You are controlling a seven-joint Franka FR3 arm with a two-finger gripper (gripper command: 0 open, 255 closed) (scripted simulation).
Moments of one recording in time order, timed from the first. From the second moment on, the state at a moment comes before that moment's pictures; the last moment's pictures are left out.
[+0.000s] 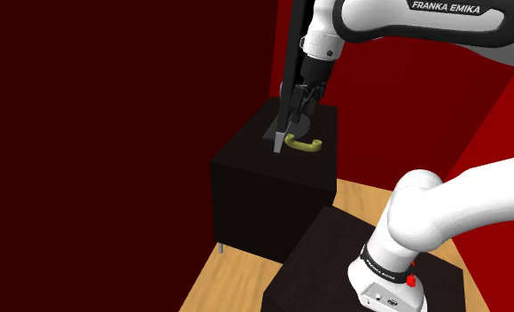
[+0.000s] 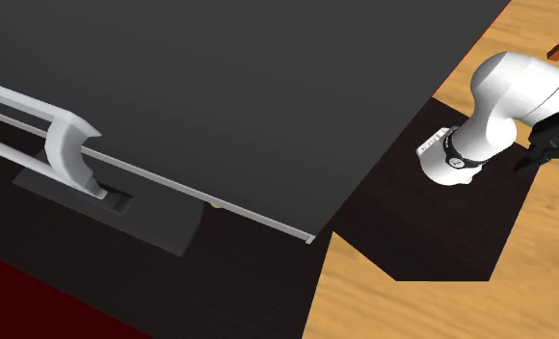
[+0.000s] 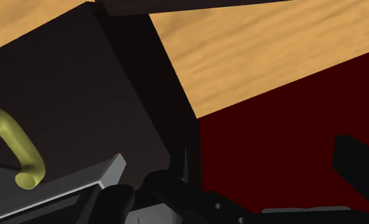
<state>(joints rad) -0.01 -0.76 0.01 -2.29 0.00 1.63 0.02</state>
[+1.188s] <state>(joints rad) -0.07 -0.55 -0.31 -2.41 -0.14 1.98 -0.37</state>
